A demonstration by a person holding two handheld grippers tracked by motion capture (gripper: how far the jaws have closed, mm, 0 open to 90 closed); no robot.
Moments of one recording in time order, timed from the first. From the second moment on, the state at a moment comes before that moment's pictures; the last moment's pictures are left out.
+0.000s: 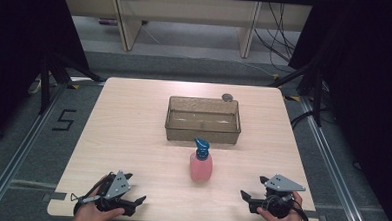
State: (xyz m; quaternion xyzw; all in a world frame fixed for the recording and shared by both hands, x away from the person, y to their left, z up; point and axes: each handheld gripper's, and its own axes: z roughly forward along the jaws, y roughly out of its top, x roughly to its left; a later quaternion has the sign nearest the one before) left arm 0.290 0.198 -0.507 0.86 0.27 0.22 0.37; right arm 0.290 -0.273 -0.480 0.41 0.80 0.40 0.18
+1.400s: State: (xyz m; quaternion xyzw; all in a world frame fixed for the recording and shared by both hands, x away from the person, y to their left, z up) left arm 0.291 0.198 -0.508 0.87 0.27 0.21 0.36; right arm 0.296 -0.254 -0.475 0.39 0.79 0.44 0.18
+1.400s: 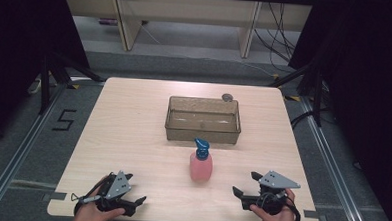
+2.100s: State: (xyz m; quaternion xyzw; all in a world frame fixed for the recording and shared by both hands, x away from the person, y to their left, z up) left arm 0.291 0.197 -0.508 0.87 0.27 0.21 0.36; right arm 0.302 -0.242 -0.473 0.37 0.79 0.45 0.17
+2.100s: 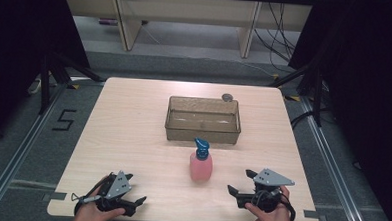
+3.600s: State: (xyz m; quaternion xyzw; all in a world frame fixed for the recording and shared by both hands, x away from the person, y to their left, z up) left arm 0.294 0.198 -0.511 0.86 0.28 0.21 0.37; right arm 0.332 -0.205 -0.466 0.33 0.79 0.49 0.16
